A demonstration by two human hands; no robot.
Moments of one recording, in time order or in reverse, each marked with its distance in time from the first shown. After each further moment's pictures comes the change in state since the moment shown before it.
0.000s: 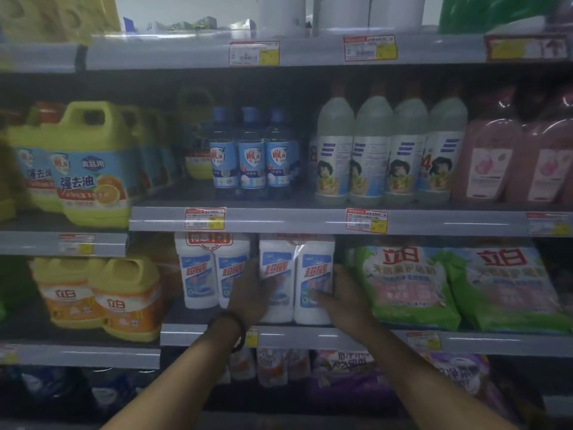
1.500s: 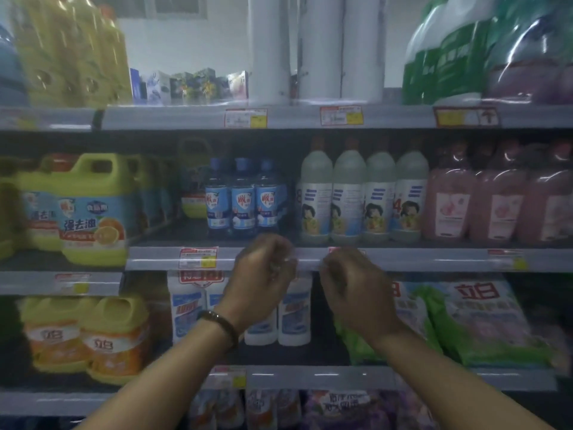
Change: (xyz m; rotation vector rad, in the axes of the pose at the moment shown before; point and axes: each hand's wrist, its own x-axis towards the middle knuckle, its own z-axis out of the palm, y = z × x) left_hand -0.007 0.128 -0.025 0.286 0.134 0.648; right_hand -0.032 -0.127 -0.067 -0.641 0.453 -0.828
